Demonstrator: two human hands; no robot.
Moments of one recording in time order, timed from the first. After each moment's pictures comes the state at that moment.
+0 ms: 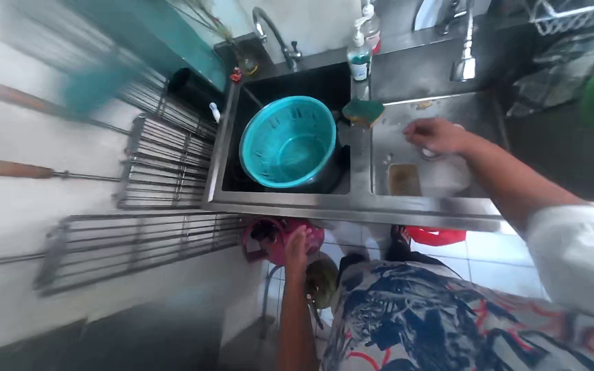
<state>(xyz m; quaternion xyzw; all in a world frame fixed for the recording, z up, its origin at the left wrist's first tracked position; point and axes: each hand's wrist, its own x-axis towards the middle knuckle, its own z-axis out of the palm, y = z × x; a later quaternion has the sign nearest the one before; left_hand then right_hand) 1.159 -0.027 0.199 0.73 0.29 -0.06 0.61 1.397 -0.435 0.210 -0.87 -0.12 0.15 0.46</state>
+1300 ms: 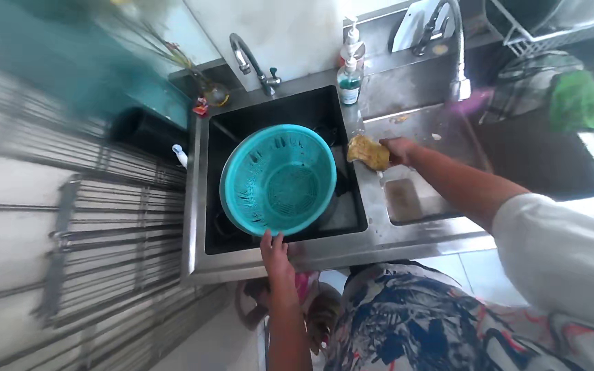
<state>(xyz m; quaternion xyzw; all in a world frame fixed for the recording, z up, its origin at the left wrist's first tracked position) 1.322 0.045 0.195 0.67 0.36 0.00 0.65 1.496 -0.337 0.142 -0.65 0.38 0.24 0.61</state>
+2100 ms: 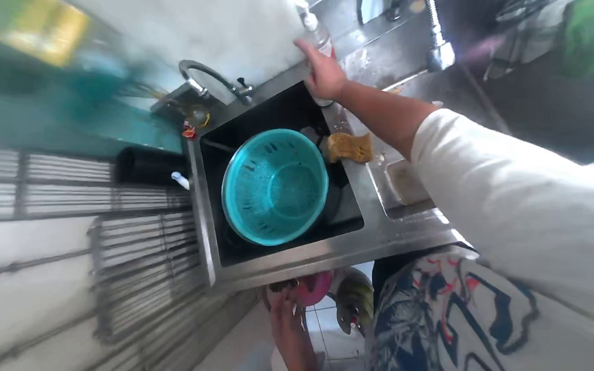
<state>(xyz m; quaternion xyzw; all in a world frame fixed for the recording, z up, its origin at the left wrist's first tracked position) 1.192 0.047 0.220 0.71 0.36 0.04 0.60 1.649 -0.304 0.217 -0.90 -0.09 -0.14 0.40</state>
